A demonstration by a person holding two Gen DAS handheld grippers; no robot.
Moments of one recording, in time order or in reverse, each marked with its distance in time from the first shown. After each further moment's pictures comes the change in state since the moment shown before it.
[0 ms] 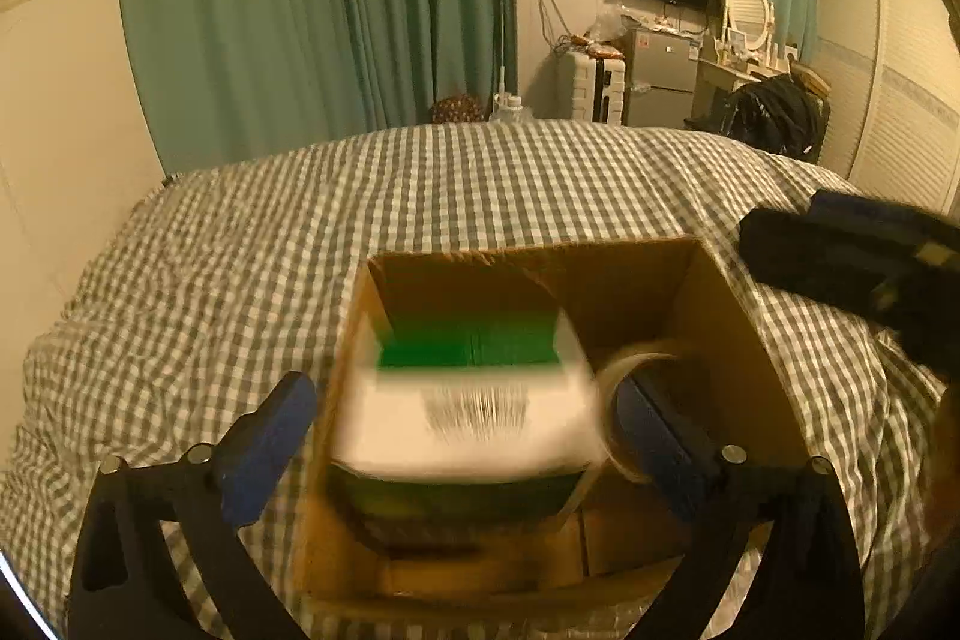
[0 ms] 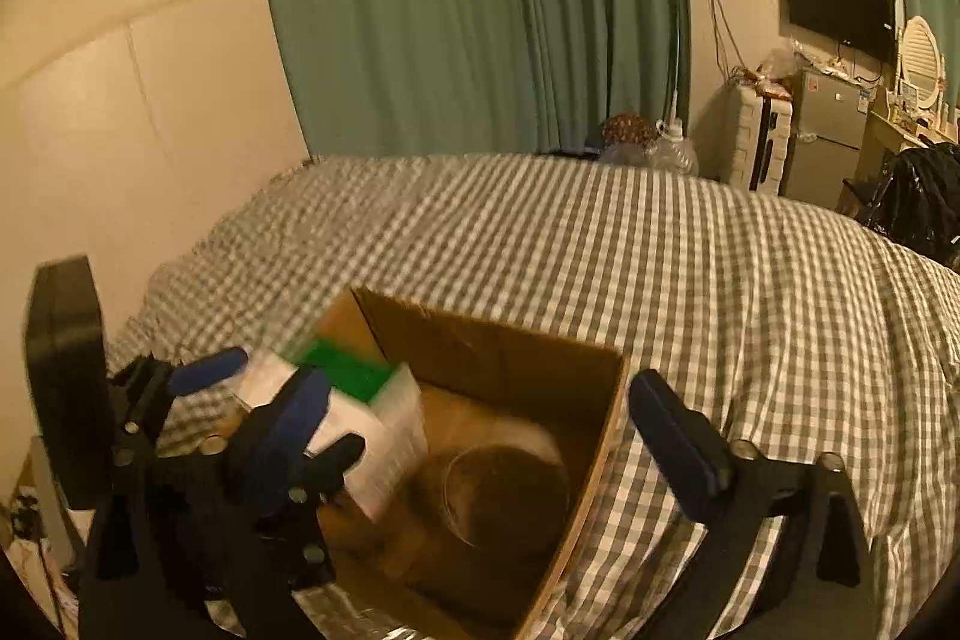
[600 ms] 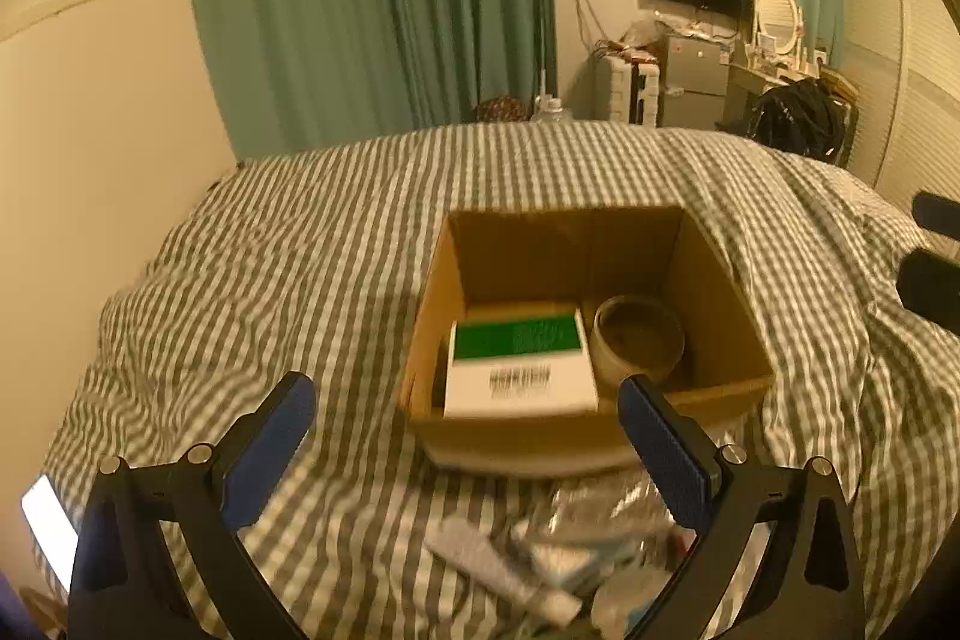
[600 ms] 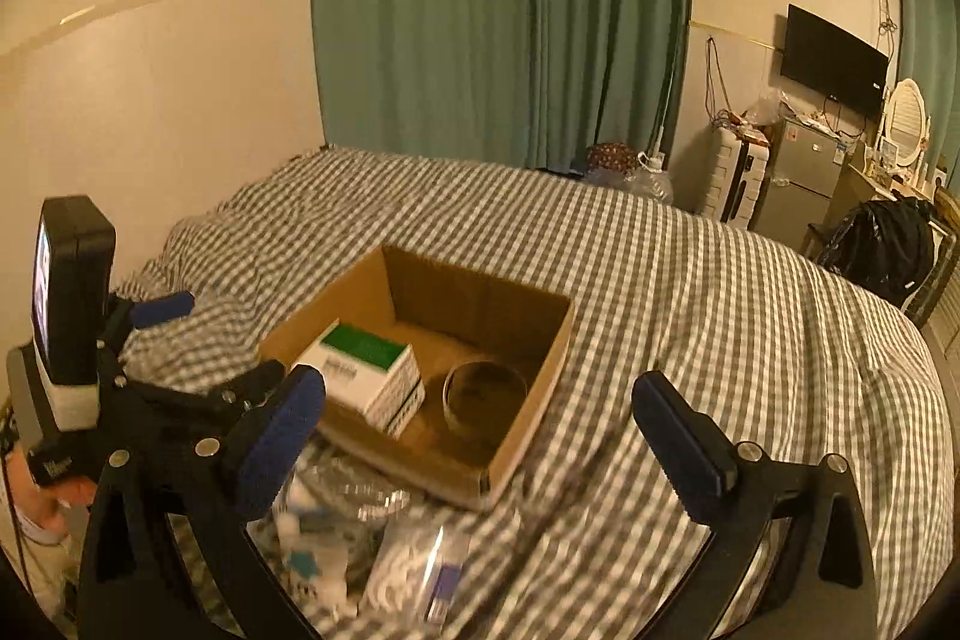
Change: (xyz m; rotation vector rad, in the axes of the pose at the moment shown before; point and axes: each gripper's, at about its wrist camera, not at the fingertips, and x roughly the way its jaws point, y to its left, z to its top) left arm -0.091 0.013 -0.048 -0.044 0.019 0.102; right arm -0.110 0.025 -0.046 -0.127 -0.001 -0.082
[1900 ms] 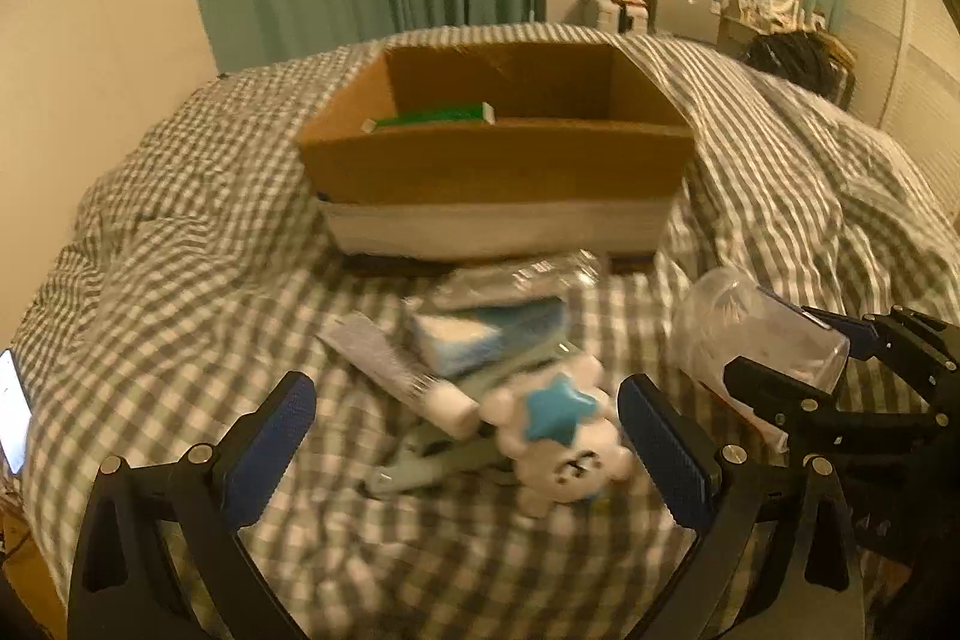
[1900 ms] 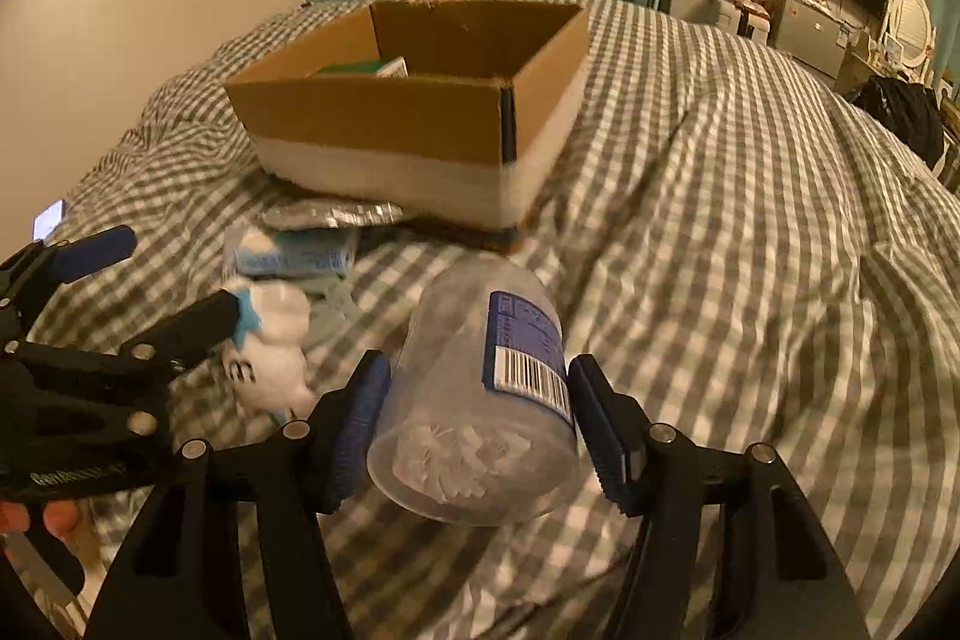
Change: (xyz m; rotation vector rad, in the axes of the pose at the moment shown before) left arm -0.011 -0.063 -0.107 -0.011 0.132 -0.031; right arm 0.042 0.005 -0.156 0.073 0.276 -0.005
